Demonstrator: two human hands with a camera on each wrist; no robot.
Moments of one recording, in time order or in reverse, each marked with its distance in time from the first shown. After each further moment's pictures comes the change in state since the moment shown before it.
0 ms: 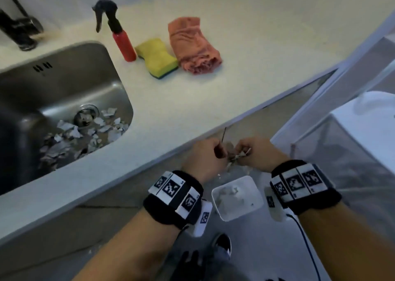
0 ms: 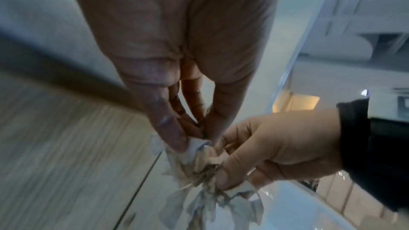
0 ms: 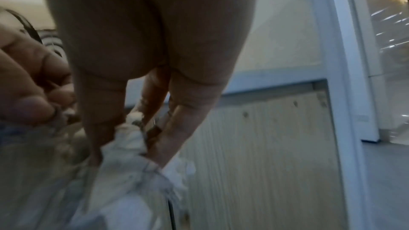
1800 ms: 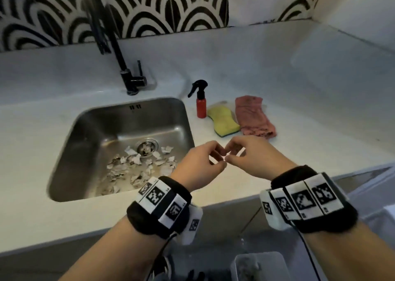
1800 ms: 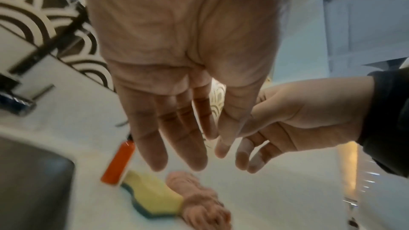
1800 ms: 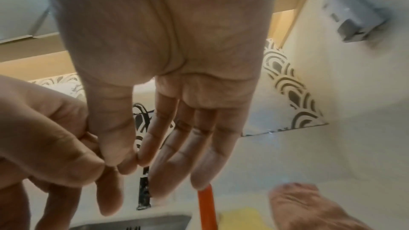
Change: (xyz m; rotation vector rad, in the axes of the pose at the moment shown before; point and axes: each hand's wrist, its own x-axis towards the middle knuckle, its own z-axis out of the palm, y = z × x) left_hand -0.043 0.023 -0.171 0.059 0.299 0.120; right_hand -0.005 -0.209 -0.052 -0.174 0.091 -0.441
